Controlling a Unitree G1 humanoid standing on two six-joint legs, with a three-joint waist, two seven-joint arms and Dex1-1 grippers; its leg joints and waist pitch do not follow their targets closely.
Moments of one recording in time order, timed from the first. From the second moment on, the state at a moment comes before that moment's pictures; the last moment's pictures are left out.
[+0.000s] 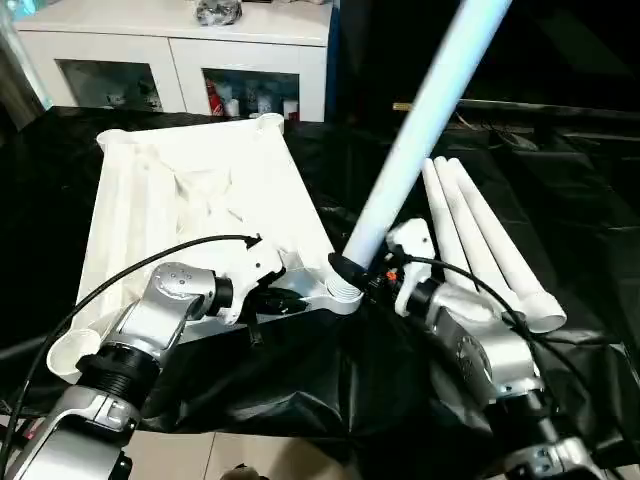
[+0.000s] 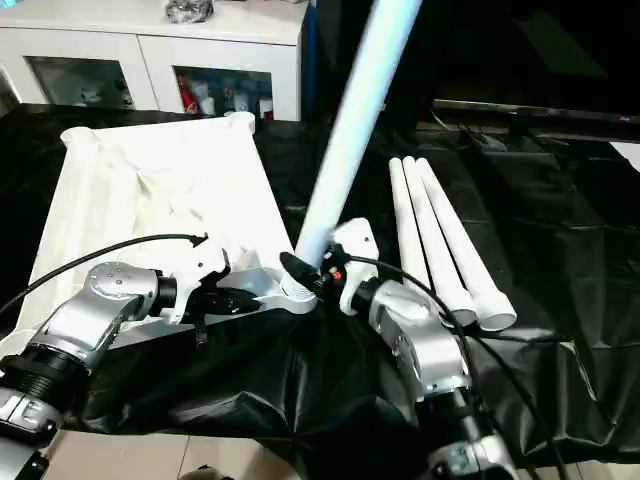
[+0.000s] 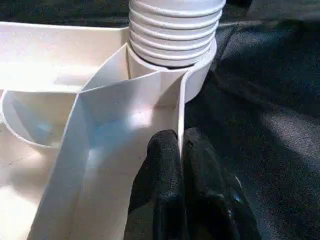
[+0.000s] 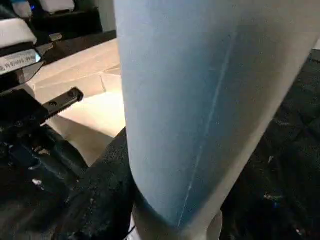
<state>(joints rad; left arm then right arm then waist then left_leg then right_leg) -0.53 0.42 -0.28 0.51 -0.04 0.21 -1.10 -0.39 -0.16 0.15 0.32 0.22 0.23 0.68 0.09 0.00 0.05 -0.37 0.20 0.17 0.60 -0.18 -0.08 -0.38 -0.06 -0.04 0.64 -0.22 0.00</state>
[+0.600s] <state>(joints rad) -0.51 0.45 -0.29 0.45 -0.03 0.21 -1.12 -0.55 -0.22 0.22 0.49 0.17 0.21 0.90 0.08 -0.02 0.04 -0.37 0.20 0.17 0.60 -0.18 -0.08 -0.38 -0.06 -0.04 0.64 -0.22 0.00</state>
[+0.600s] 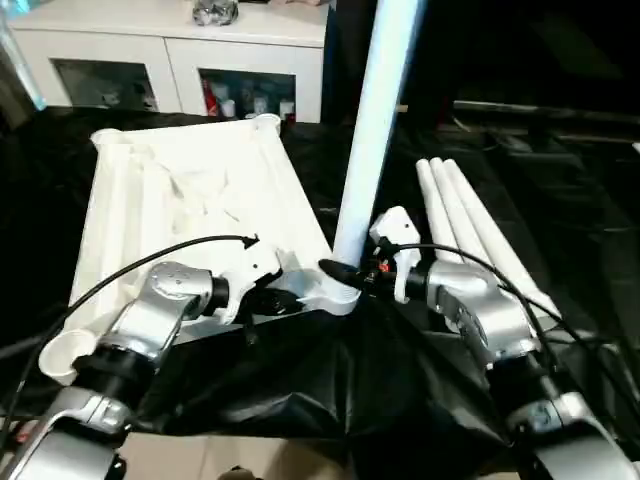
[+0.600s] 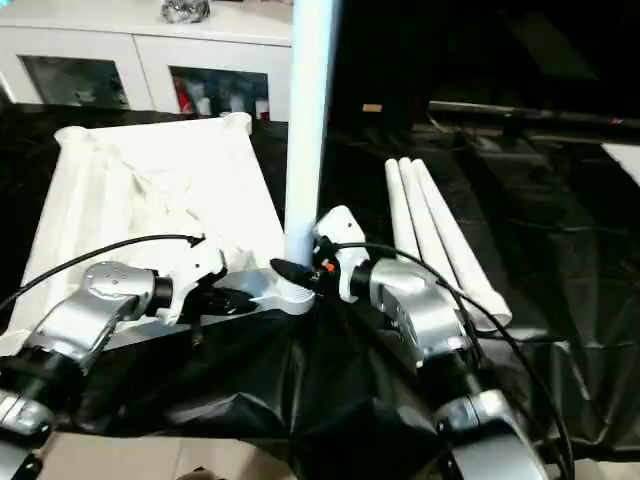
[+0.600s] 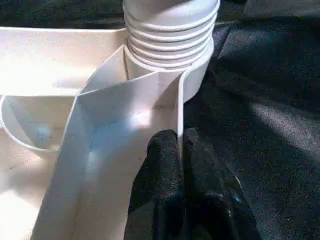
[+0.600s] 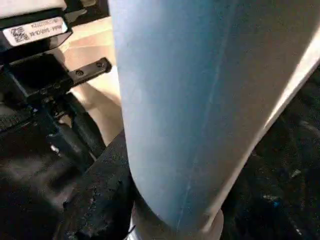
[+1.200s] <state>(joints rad) -0.45 0.52 -0.29 0.32 -0.04 0.23 -1.17 -0.61 -0.22 0.25 0.60 0.17 0.12 1.08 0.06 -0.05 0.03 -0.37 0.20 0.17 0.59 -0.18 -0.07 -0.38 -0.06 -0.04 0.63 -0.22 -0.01</state>
